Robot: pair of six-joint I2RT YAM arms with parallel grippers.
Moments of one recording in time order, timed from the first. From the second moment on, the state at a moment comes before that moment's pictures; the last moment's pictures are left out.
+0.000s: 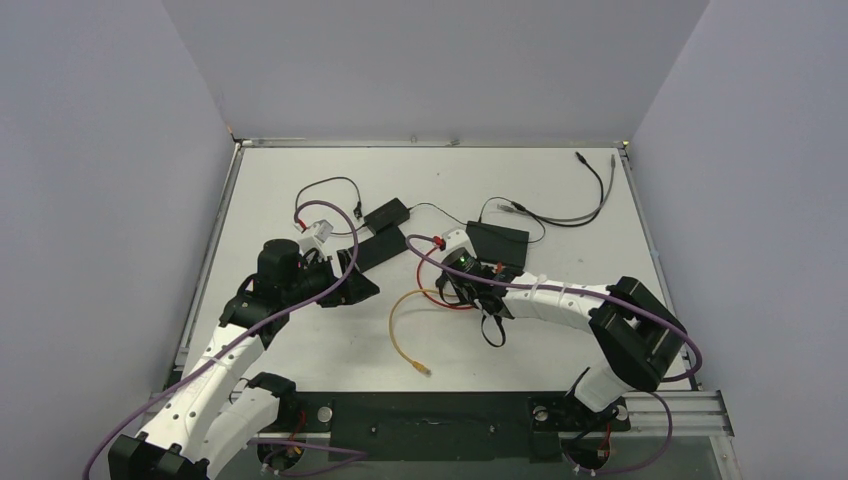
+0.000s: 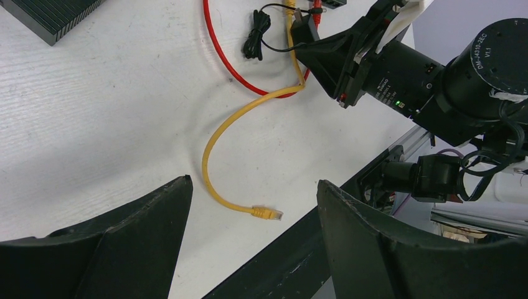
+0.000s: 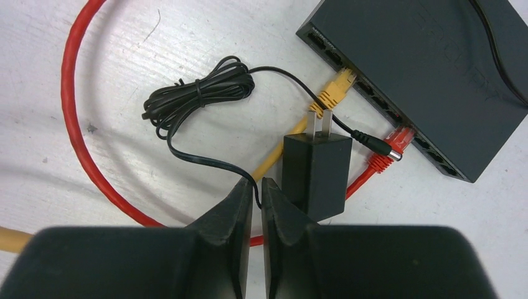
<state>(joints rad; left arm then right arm) -0.32 0.83 0.62 -0.40 0.48 -0.58 0.84 1.56 0.82 -0.19 0.40 0.19</state>
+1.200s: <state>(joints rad) -0.31 0.82 0.56 0.10 0.86 -0.77 0.90 0.88 0.88 -0.36 0.32 0.12</state>
